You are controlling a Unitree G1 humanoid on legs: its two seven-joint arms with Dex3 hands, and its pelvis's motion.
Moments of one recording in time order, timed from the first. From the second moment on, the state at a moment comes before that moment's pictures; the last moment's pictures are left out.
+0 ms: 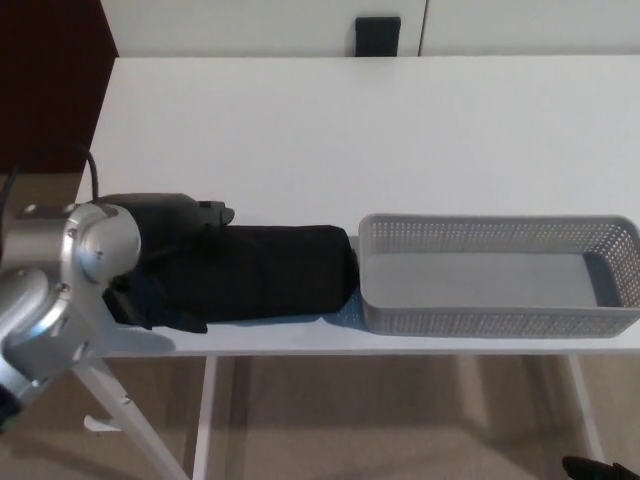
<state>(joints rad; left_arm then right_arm) -0.57 0.72 -0.64 0.04 0.54 0.45 -0.66 0.22 -0.28 -0.08 0.70 0.01 -0.32 0.20</state>
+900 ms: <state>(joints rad) -0.47 0.61 -0.67 0.25 0.73 0.28 -0.32 0.21 -0.28 -0.08 0.65 0.01 -0.32 0.20</state>
